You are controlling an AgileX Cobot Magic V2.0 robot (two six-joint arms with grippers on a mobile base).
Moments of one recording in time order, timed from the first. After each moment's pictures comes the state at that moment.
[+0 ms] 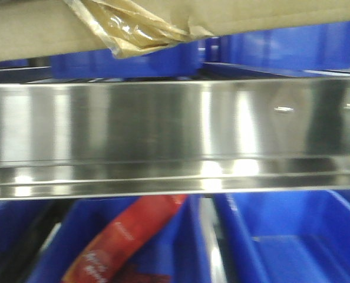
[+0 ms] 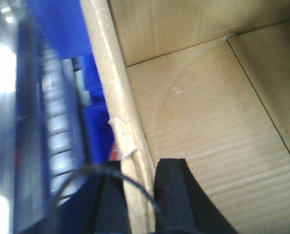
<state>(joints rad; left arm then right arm) -0.50 1.36 -1.76 0.27 1.25 -0.27 0.54 1.31 -1.79 -0.10 1.20 0.17</state>
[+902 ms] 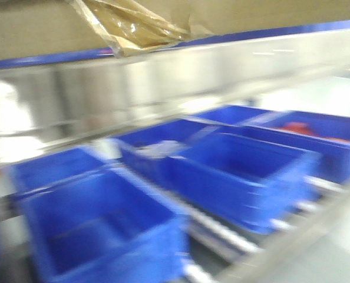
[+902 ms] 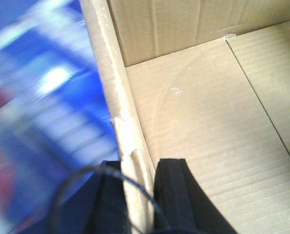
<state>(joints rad) -0.50 1.35 -1.76 0.27 1.24 -0.27 0.54 1.31 -1.79 -0.10 1.19 0.17</state>
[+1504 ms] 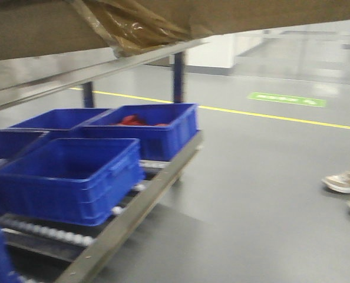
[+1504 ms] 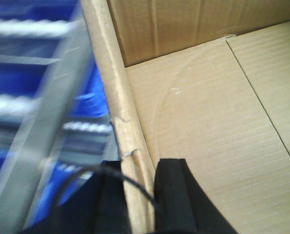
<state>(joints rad) -0.50 1.35 -1.76 0.27 1.24 -0.27 0.54 1.31 -1.79 -0.11 1.19 0.17</state>
